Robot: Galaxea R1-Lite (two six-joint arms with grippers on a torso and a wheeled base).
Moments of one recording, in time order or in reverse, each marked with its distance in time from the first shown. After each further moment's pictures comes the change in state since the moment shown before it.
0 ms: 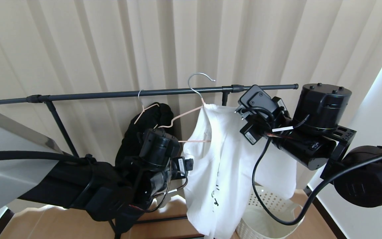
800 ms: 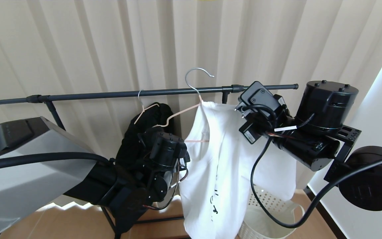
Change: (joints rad) left arm 0.003 0.108 -0.035 -0.154 0.236 0.007; right arm 0.024 -0.023 0.001 0.000 0.000 0.014
